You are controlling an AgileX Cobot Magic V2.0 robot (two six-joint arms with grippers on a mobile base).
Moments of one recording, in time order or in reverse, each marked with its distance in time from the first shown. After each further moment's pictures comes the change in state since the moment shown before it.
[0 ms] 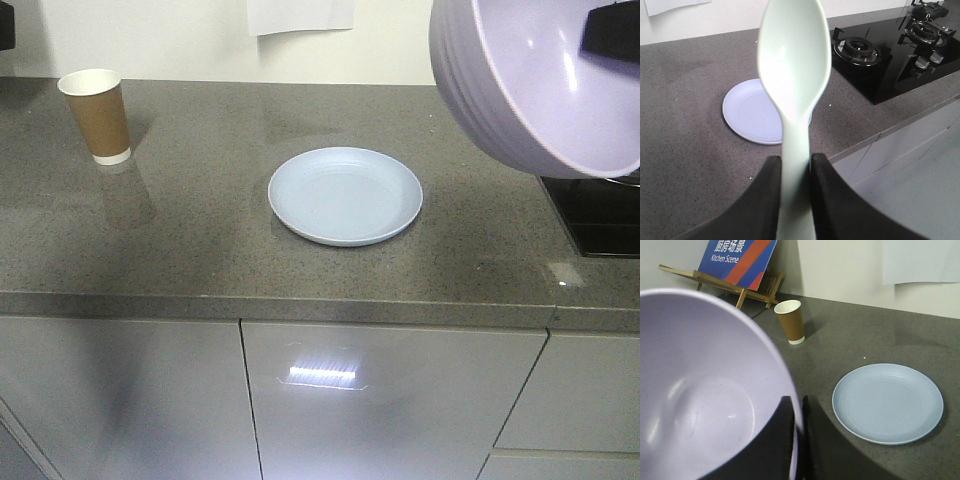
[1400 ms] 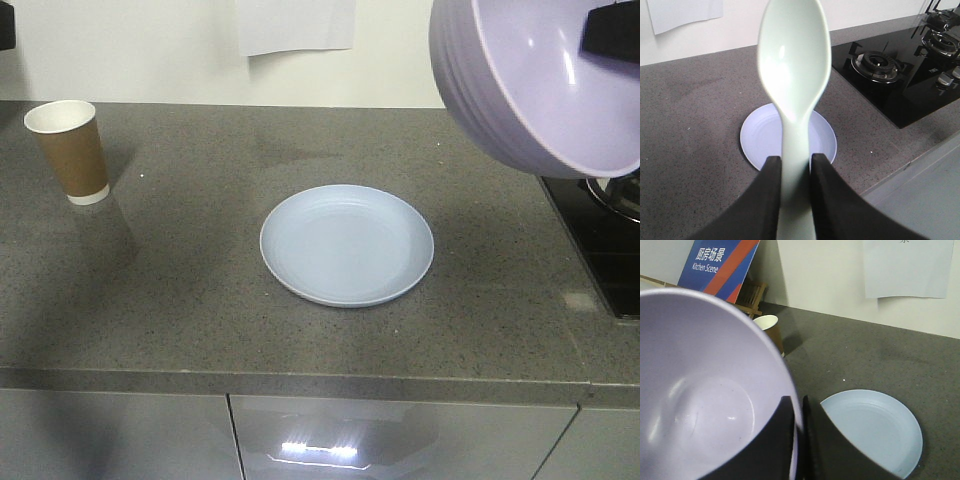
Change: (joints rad) left arm 0.000 0.000 0.000 0.000 0.000 0.000; right arm 0.000 0.000 0.000 0.000 0.000 0.000
